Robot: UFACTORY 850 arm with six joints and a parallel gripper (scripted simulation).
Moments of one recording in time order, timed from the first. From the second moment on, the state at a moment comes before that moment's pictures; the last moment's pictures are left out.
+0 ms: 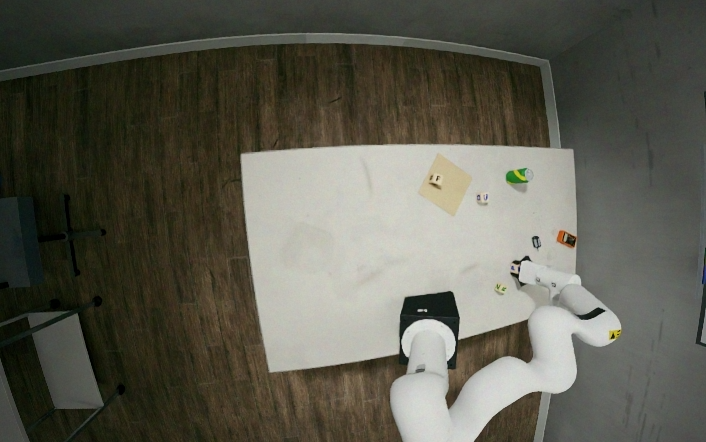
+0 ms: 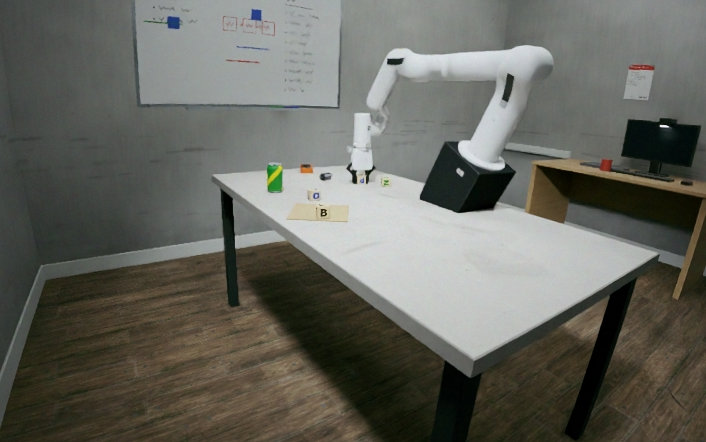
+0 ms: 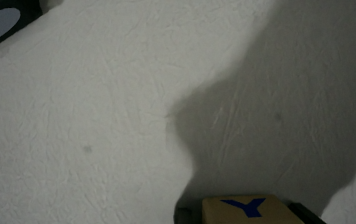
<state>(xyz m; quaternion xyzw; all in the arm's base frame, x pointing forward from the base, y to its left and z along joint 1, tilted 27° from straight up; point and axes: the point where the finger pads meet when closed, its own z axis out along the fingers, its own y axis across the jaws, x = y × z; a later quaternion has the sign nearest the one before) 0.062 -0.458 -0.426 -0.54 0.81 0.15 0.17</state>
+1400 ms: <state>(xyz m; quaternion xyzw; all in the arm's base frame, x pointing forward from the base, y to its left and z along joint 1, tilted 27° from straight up) 0.062 -0.459 -0.425 -0.54 0.81 0.15 0.17</state>
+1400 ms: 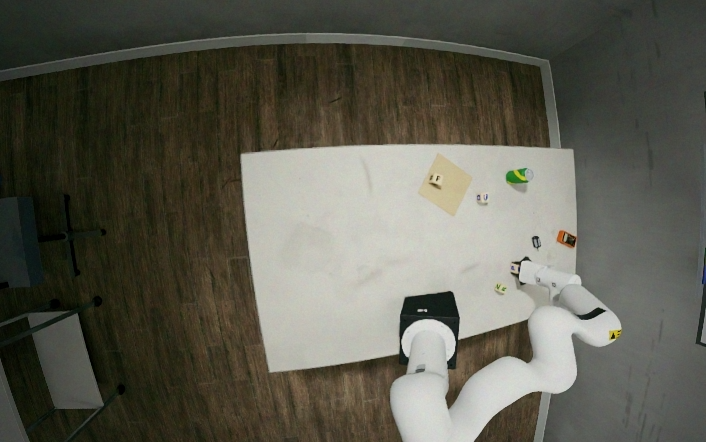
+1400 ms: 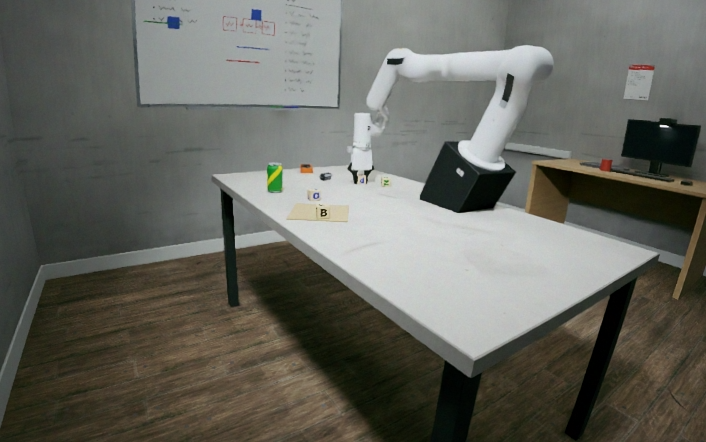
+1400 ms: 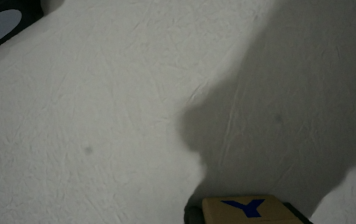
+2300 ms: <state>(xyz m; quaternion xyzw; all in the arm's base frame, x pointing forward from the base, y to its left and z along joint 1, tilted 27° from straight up) 0.051 -0.499 -0.344 -0.54 0.81 0.15 0.17</state>
